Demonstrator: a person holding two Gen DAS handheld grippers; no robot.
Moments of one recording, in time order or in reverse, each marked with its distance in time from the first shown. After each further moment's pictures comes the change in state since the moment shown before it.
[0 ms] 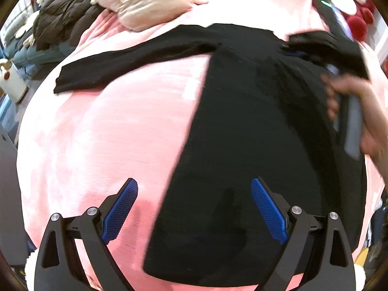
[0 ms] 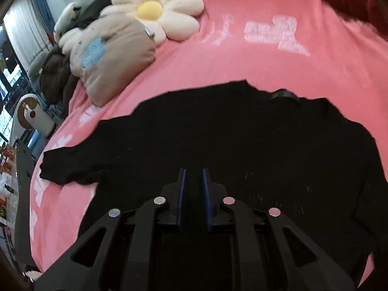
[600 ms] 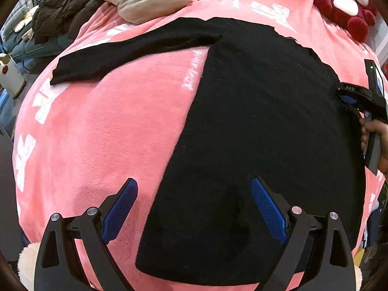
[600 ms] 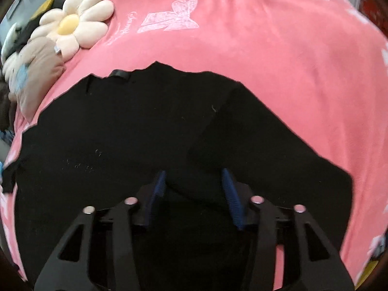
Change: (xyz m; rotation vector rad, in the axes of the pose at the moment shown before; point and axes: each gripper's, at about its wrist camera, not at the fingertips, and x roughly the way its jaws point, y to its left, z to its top) left arm 0.006 -0.008 -0.007 0.004 0.026 -0.006; right arm -0.022 -0.173 -0.028 0.190 0.061 -0.267
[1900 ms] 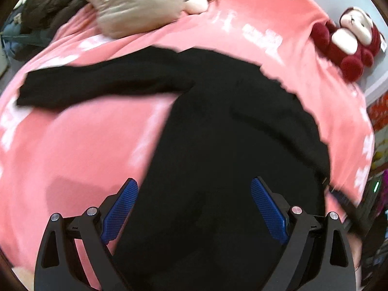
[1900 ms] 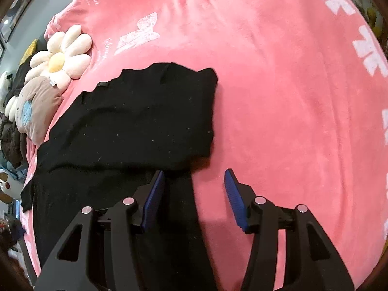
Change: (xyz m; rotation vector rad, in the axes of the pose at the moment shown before) left arm 0.023 -0.030 0.110 -0.139 -0.052 -0.217; right arm -0.058 -0.055 -0.081 0.220 -0.048 0.063
